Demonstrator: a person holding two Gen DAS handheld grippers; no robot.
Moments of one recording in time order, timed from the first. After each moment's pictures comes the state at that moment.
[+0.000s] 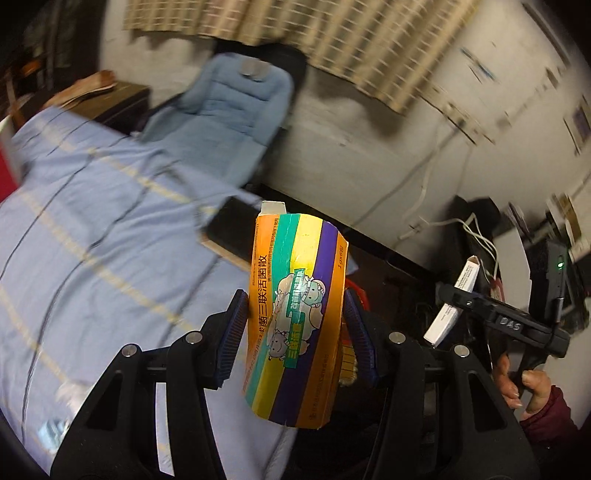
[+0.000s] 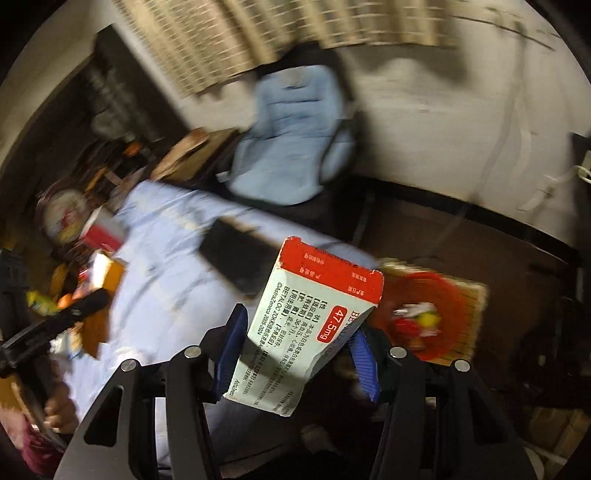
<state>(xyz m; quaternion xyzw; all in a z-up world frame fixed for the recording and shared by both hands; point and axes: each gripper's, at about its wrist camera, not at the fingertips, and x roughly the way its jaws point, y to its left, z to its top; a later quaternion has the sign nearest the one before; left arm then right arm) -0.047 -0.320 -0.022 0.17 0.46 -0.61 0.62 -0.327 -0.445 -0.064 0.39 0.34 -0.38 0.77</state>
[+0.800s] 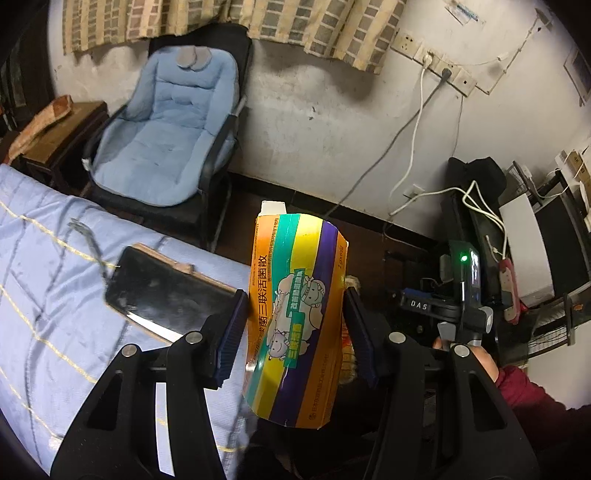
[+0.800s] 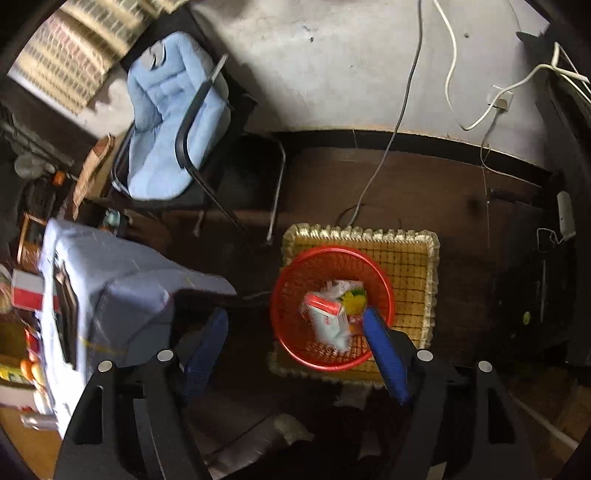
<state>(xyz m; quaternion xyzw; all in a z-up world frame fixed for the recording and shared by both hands) -0.138 -0.450 -0.031 0.25 0.46 -0.62 0.59 -0.410 -0.590 -0.218 0.49 0.37 -0.42 0.67</state>
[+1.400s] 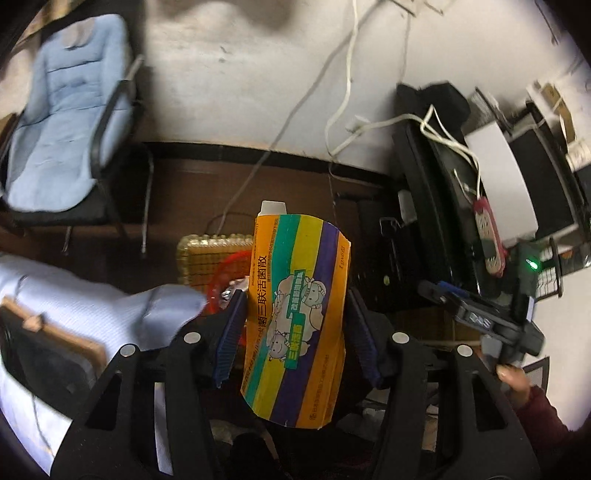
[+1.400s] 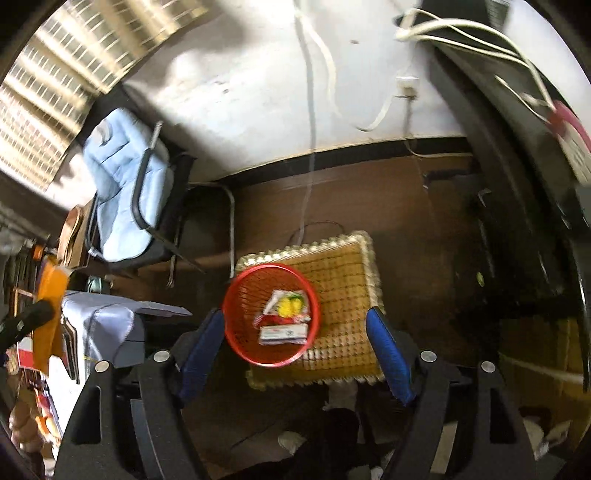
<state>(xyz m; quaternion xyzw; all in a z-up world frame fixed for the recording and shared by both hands) -0.243 -0.543 -0.110 0.34 0.48 -0.67 0.45 -0.544 -0.527 -0.194 0.53 0.29 -0.52 0.60</state>
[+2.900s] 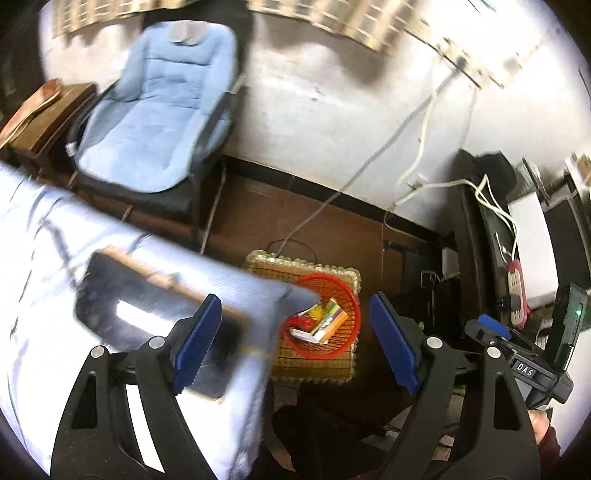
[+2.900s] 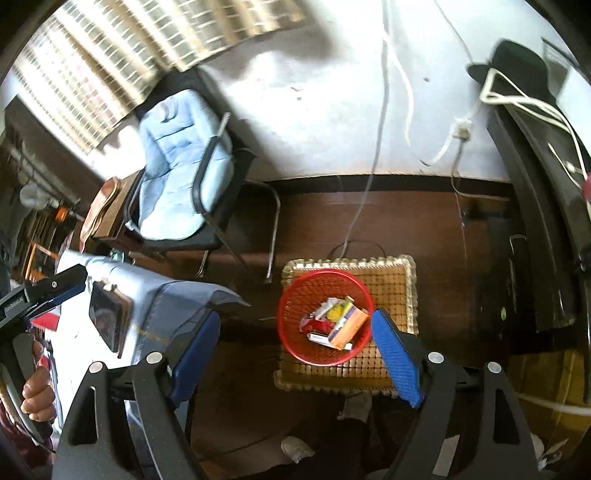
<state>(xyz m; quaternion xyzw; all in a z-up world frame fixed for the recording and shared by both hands) -0.112 -0.477 -0.072 0.25 0.48 -0.60 0.58 -0.426 -0.515 -0.124 0.45 0.31 -0.46 0.70</state>
